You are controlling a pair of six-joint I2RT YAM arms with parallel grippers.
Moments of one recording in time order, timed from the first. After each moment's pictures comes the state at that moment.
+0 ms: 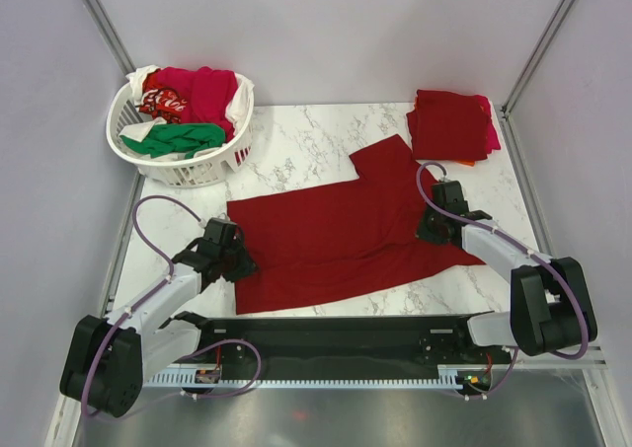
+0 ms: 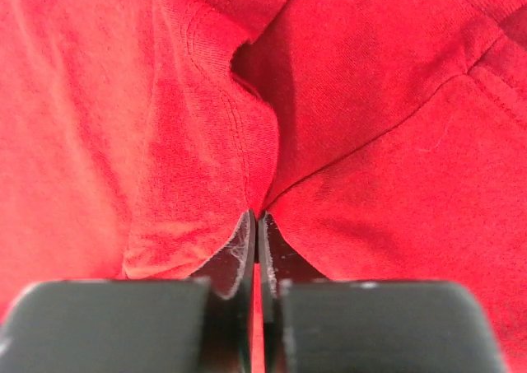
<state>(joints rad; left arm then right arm) -0.33 1.02 0.40 -0.40 0.02 -0.77 0.20 1.35 0.67 -0.31 0.03 0.58</state>
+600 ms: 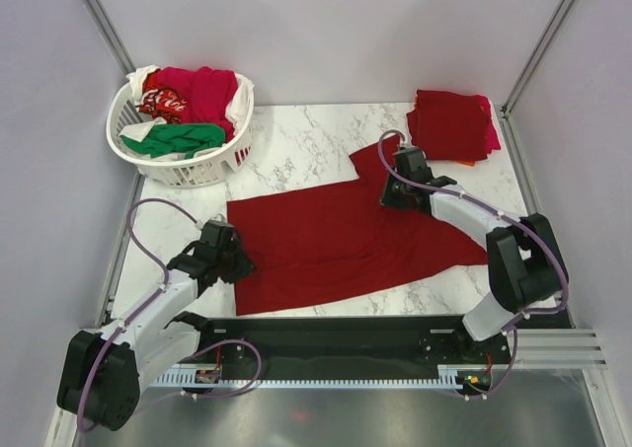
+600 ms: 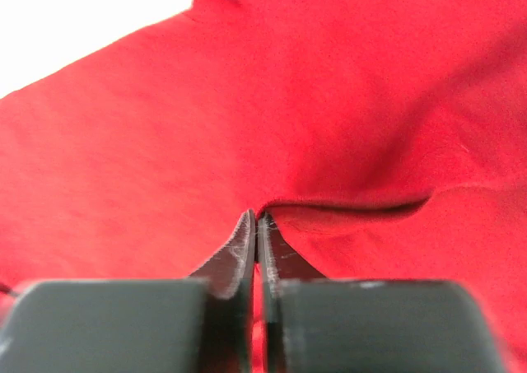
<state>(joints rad) -0.33 0.93 0.40 -0.44 0.01 -0.78 0.37 1.58 0.98 -0.27 0.02 0.59</state>
